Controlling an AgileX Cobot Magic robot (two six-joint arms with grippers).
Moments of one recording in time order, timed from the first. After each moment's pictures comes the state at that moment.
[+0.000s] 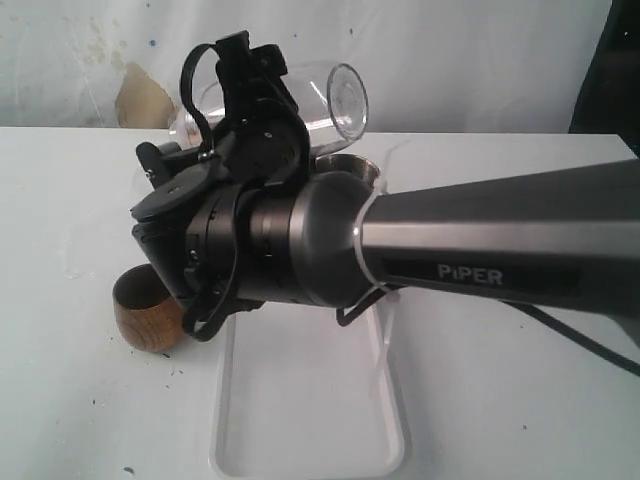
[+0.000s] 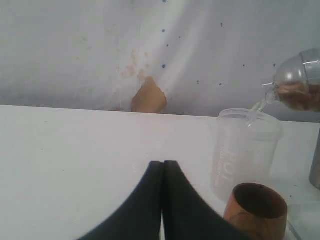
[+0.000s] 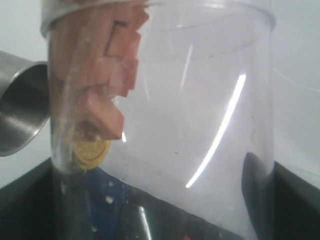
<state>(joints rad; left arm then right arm) -0.06 0.00 0.00 -0.09 0.14 0.00 0.95 2.00 -1.49 -1.57 1.17 0.09</state>
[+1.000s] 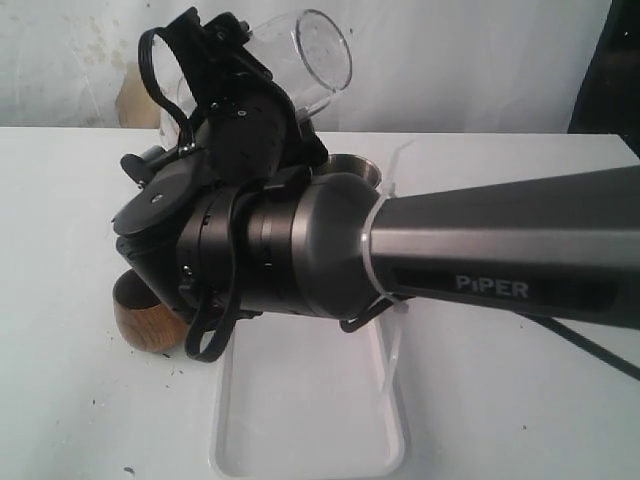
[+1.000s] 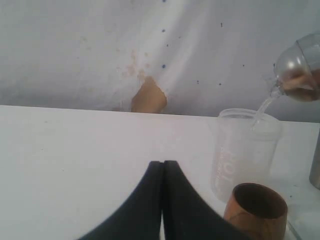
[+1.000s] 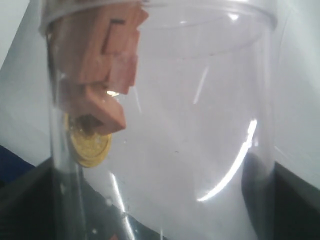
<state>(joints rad) -0.06 0.00 0.00 -0.09 0.14 0.00 0.98 1.97 -1.48 -1.69 1.19 -0.14</state>
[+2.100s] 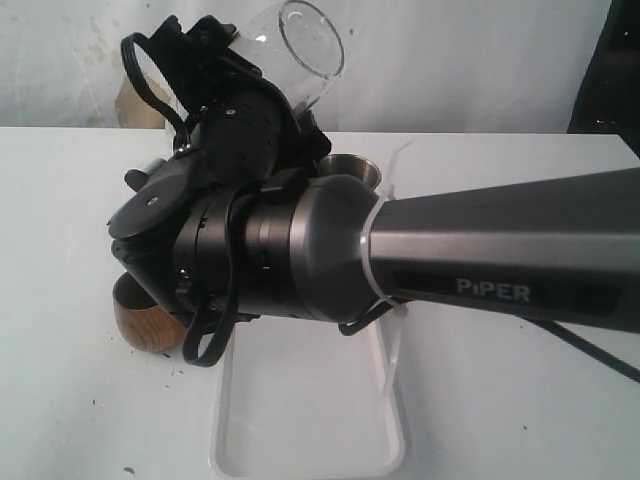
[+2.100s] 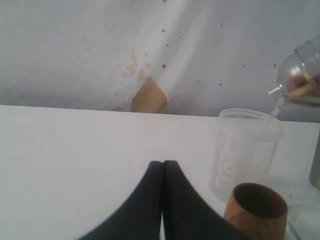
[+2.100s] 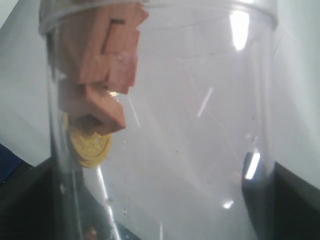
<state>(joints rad) -0.06 0.00 0.00 -0.09 0.14 0.00 0.99 1.97 -1.48 -1.70 1.18 -0.29</state>
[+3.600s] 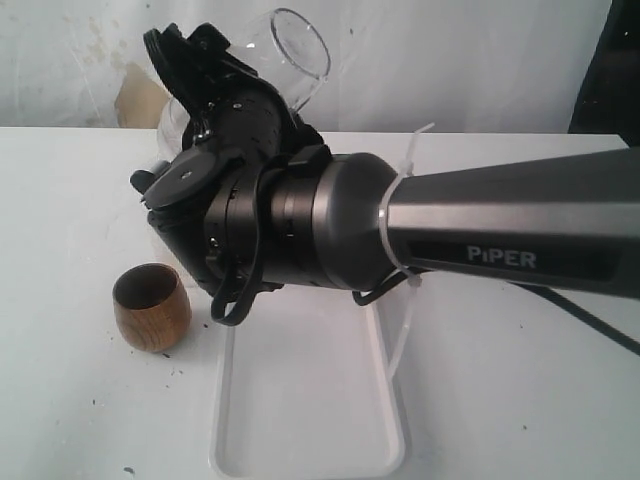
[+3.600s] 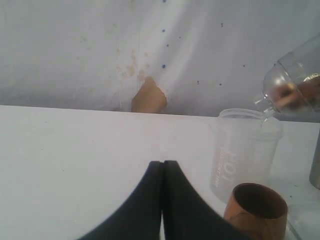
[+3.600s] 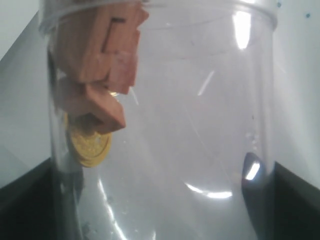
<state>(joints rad) -0.06 0.00 0.00 -0.09 0.14 0.00 0.93 1.97 -1.48 -1.71 1.00 -0.30</state>
